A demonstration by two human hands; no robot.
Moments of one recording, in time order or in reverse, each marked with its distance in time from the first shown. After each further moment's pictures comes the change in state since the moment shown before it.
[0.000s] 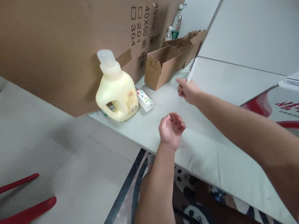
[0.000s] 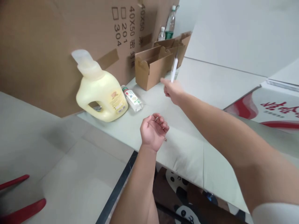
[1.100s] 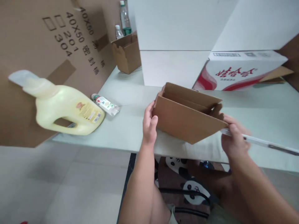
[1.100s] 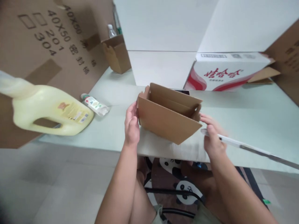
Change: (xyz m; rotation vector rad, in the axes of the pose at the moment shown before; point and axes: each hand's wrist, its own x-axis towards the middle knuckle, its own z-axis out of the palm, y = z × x) left_hand 0.009 -0.064 -0.003 0.835 -0.330 0.539; right_hand -0.263 0.128 -0.210 -0.020 0.709 -0.529
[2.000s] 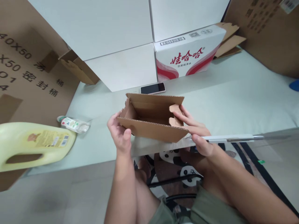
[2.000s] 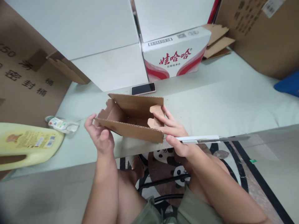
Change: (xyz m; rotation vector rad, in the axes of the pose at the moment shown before) left_hand -0.004 -0.022 0.038 0.317 -0.241 0.404; right_hand 0.001 -0.003 -0.064 0.063 -0.536 -0.340
